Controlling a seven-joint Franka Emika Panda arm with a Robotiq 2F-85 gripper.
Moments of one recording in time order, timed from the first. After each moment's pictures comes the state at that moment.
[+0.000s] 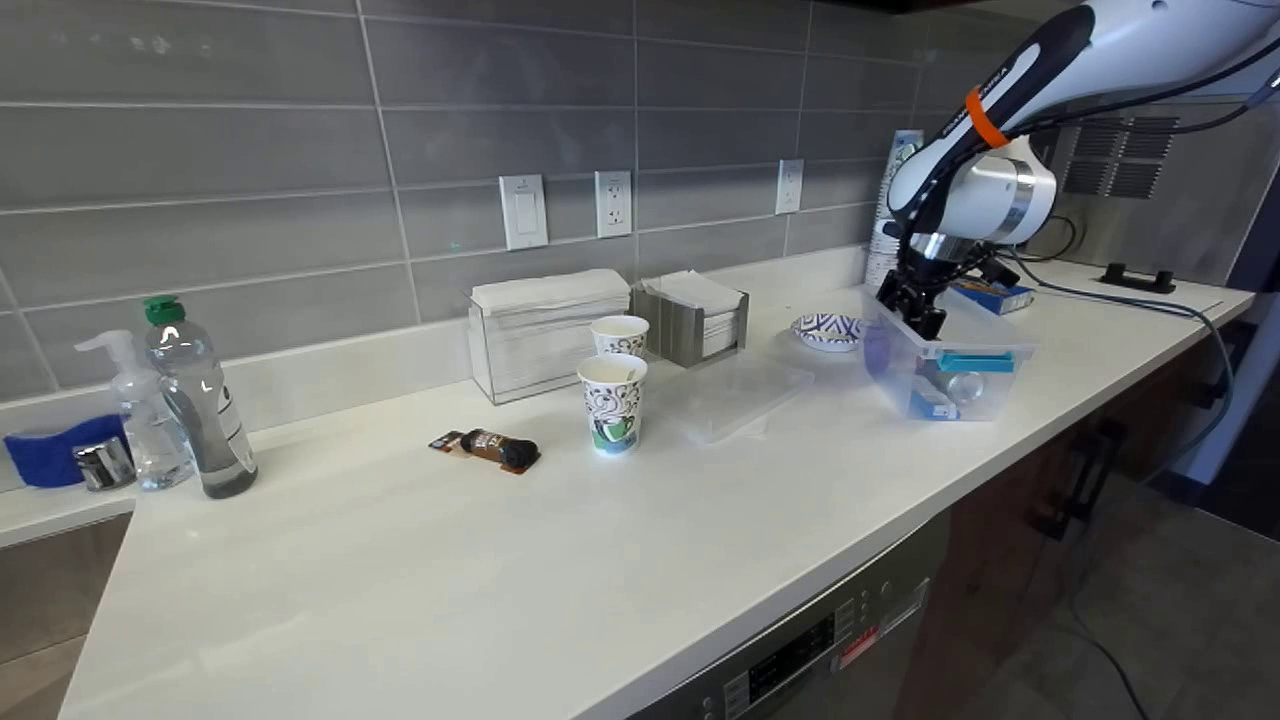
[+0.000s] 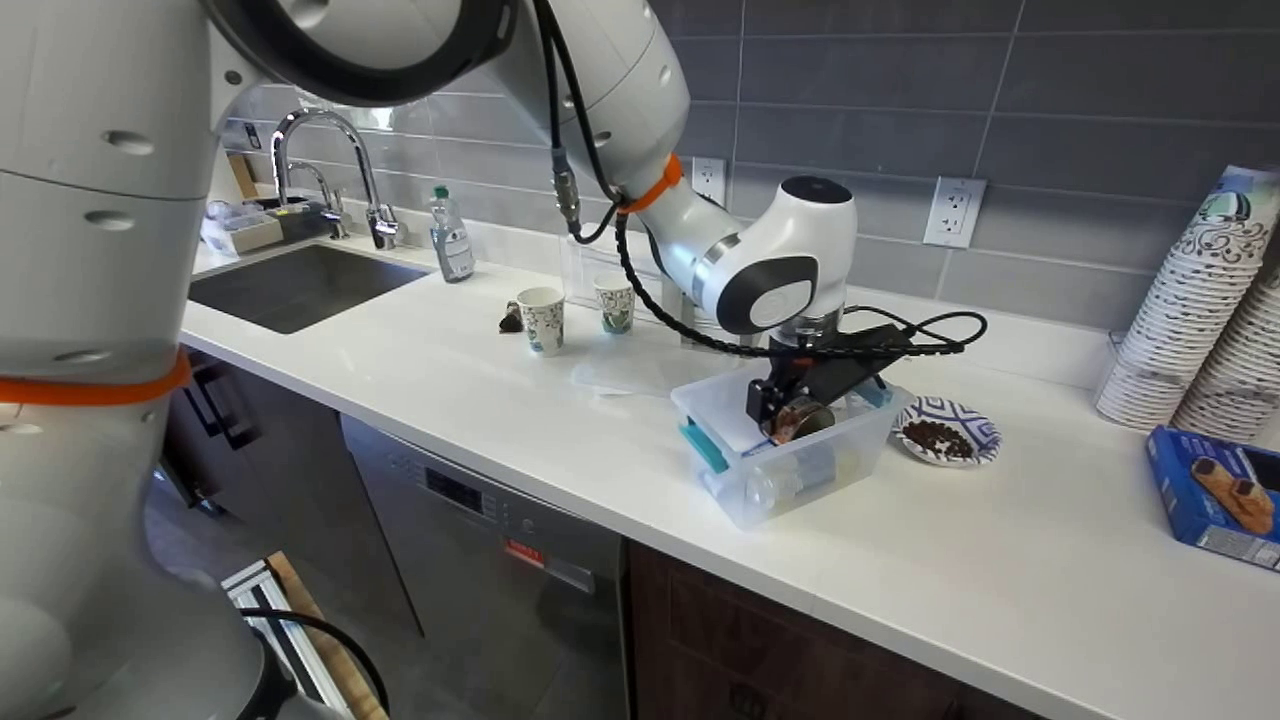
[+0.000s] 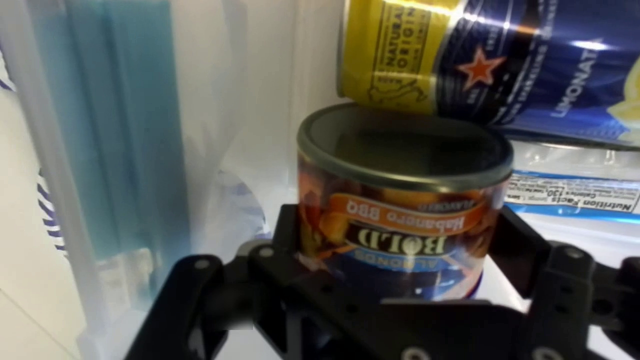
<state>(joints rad) -0.29 0.48 0.07 -1.96 0.17 2.64 -1.68</state>
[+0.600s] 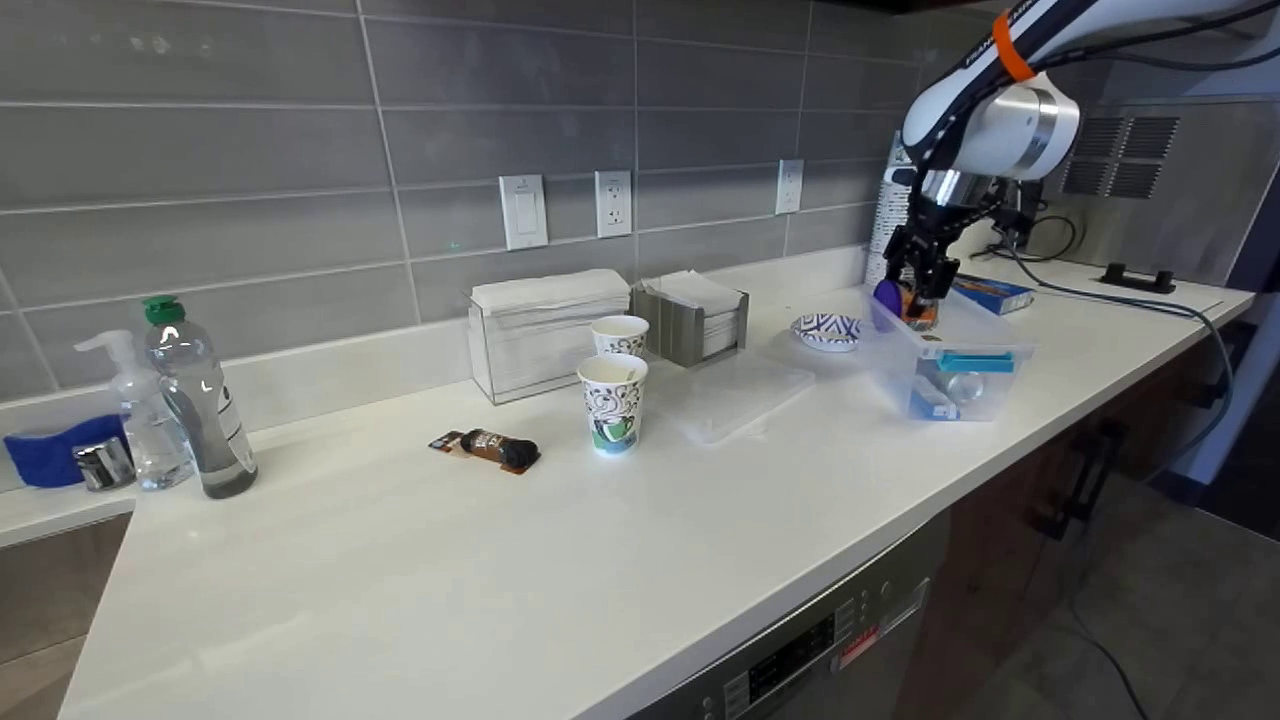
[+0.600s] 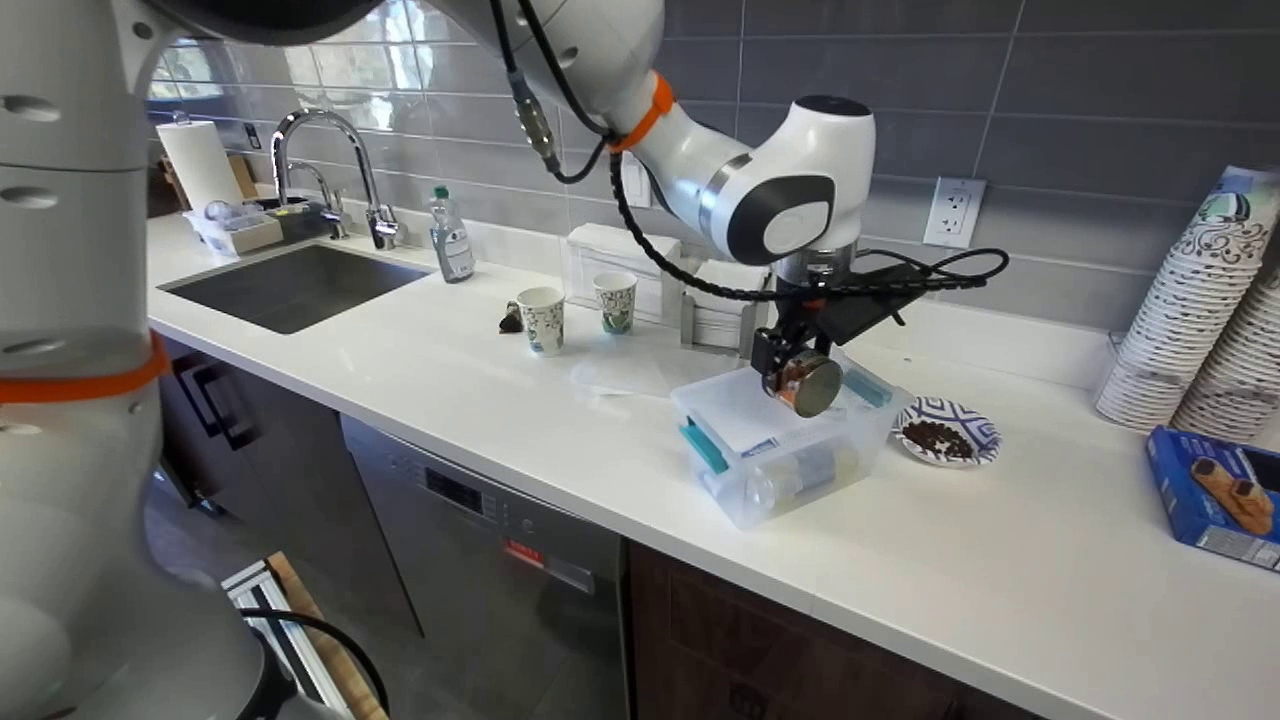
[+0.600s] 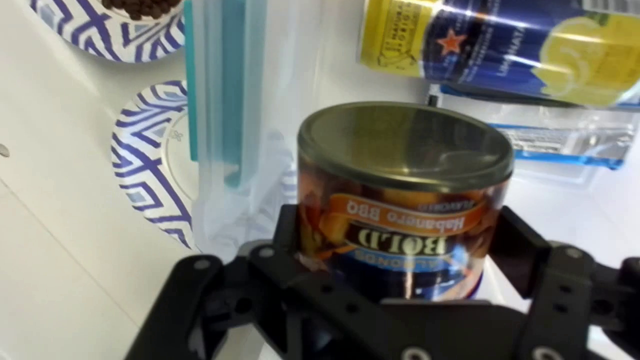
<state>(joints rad) -0.30 0.35 0.06 -1.93 0.16 2.46 -1.68</state>
